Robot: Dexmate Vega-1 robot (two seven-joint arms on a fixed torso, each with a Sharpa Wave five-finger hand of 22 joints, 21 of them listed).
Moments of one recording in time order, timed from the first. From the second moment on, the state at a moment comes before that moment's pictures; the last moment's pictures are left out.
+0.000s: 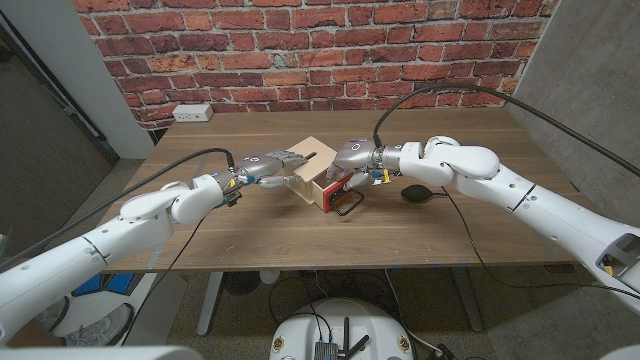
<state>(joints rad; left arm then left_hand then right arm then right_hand) 0.93 1.04 0.50 -1.83 0.53 -0.18 -0.01 0.03 0.08 0.70 0.03 0.18 0.15 -0.08 0.20 0.17 0.07 -0.09 0.18 0.17 0.04 -0.04 0.17 0.16 0.01 -0.03 0.19 0.17 -0.54 -0.79 -0.76 -1.84 -0.95 0.36 0.32 0.96 -0.03 0.29 -0.14 0.18 0.65 -0.20 0.24 0.21 0.73 -0.21 0.17 0.29 0.71 -0.07 0.19 0.50 0.55 -0.05 0.53 0.18</state>
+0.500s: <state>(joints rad) 0.93 1.04 0.50 -1.83 0.53 -0.17 -0.01 0.03 0.08 0.71 0.03 0.18 0.15 -0.09 0.19 0.17 0.07 -0.09 0.18 0.17 0.04 -0.04 0.17 0.16 0.02 -0.03 0.19 0.16 -0.55 -0.80 -0.75 -1.86 -0.93 0.35 0.34 0.94 -0.03 0.28 -0.14 0.18 0.64 -0.19 0.24 0.20 0.70 -0.21 0.17 0.28 0.69 -0.07 0.19 0.49 0.55 -0.05 0.53 0.18</state>
